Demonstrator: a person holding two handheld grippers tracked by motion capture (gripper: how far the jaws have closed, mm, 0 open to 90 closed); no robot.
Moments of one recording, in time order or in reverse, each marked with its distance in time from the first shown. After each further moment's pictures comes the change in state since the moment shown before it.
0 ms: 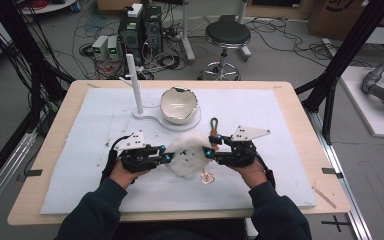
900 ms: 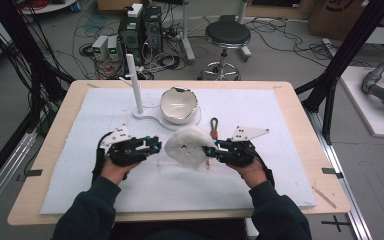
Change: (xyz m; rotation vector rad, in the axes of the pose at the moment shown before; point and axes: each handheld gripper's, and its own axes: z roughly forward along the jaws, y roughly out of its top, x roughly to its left) left arm 0.024 -0.003 -0.032 -0.090 0.184 -0.089; right arm -0.004 -0.002 0.003 -0.003 0.073 0.004
